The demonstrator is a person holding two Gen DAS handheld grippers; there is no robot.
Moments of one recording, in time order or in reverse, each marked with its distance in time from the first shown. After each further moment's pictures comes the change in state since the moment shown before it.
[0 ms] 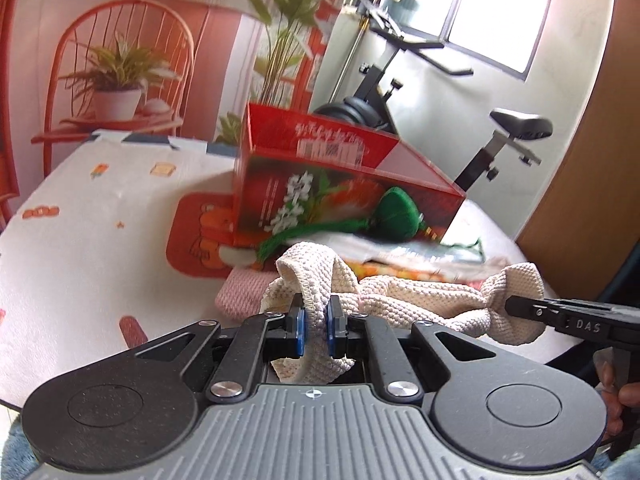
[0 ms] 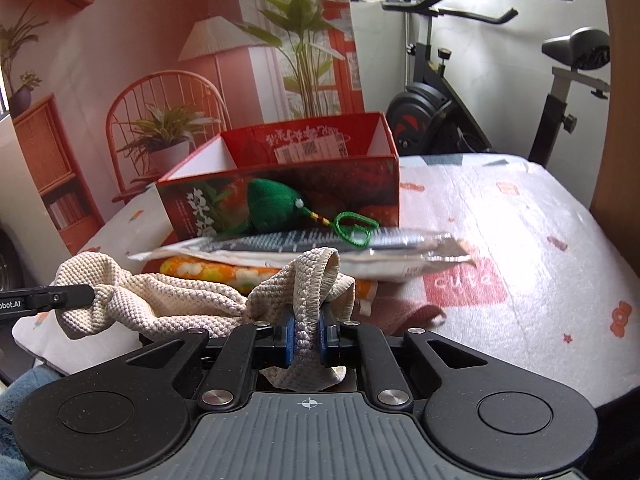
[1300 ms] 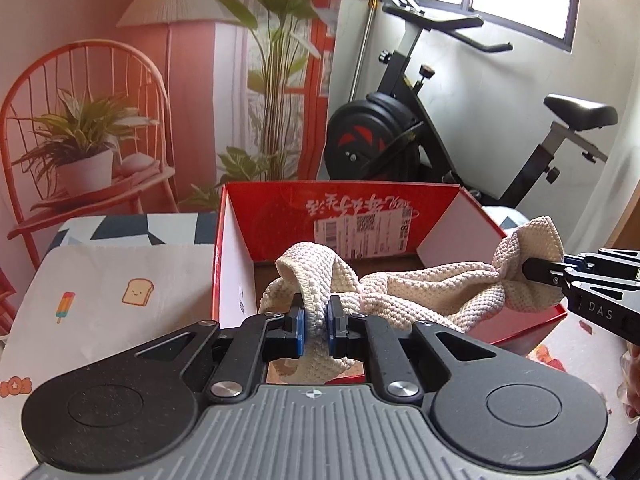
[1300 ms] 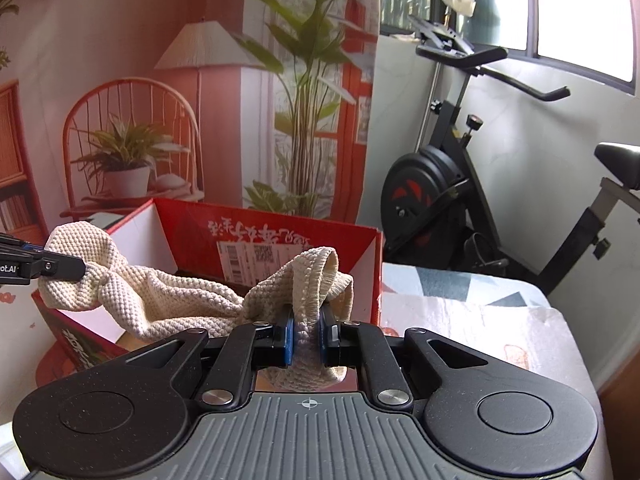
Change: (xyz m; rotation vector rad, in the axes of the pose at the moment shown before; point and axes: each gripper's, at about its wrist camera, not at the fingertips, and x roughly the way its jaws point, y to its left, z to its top) left arm 0.154 -0.011 0.150 0.138 0.086 0.140; right arm 0.168 -0.033 0.171 -0.201 -0.037 -0.071
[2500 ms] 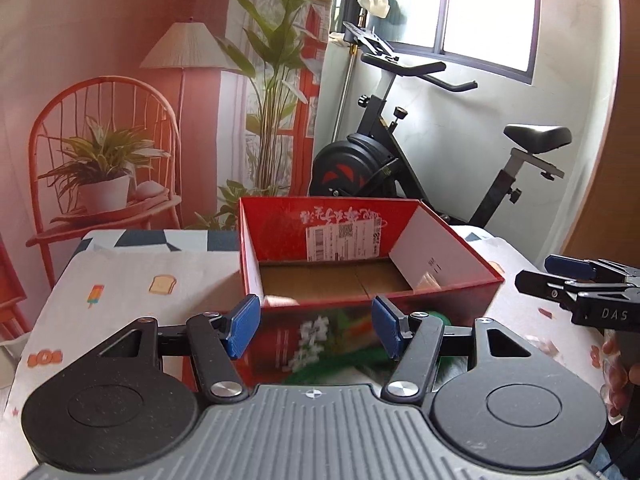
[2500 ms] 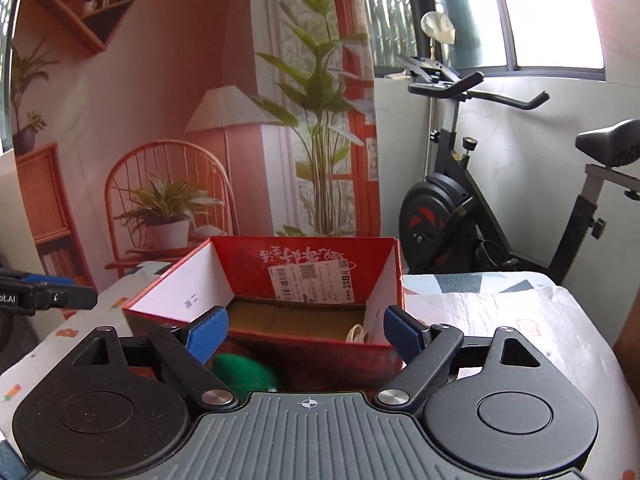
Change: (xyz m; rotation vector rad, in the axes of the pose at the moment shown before) left arm -0.113 0.002 -0.060 0.011 -0.152 -0.051; right arm -0.114 0.015 -0.057 0.116 -0.181 0.079
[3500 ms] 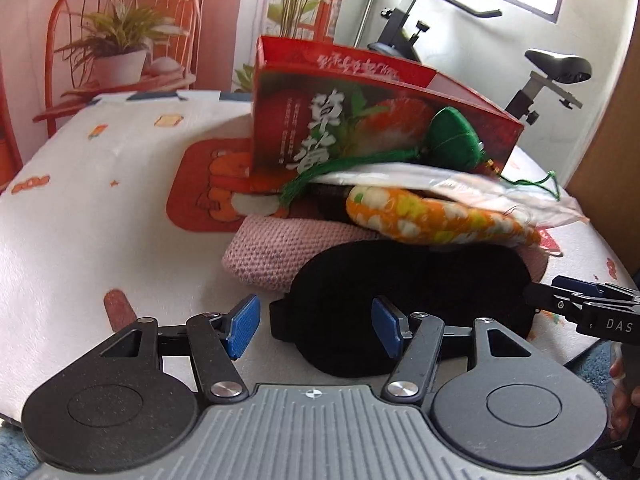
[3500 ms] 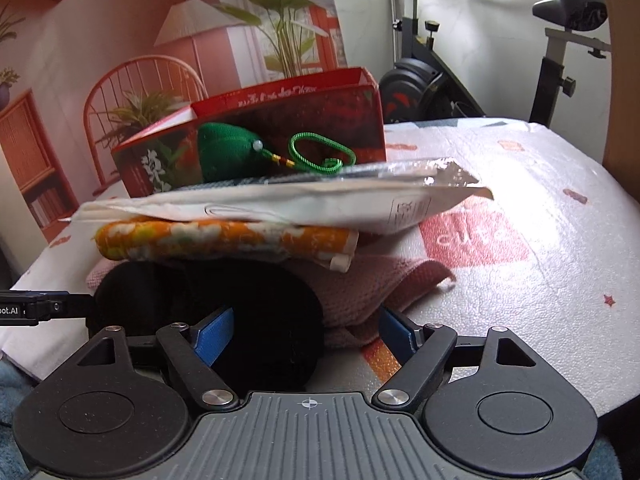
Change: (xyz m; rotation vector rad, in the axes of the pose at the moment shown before) left arm 0.021 0.009 -0.131 -0.095 0.225 0.019; right arm -0.017 0.006 -0.150 0.142 0.248 -0.048
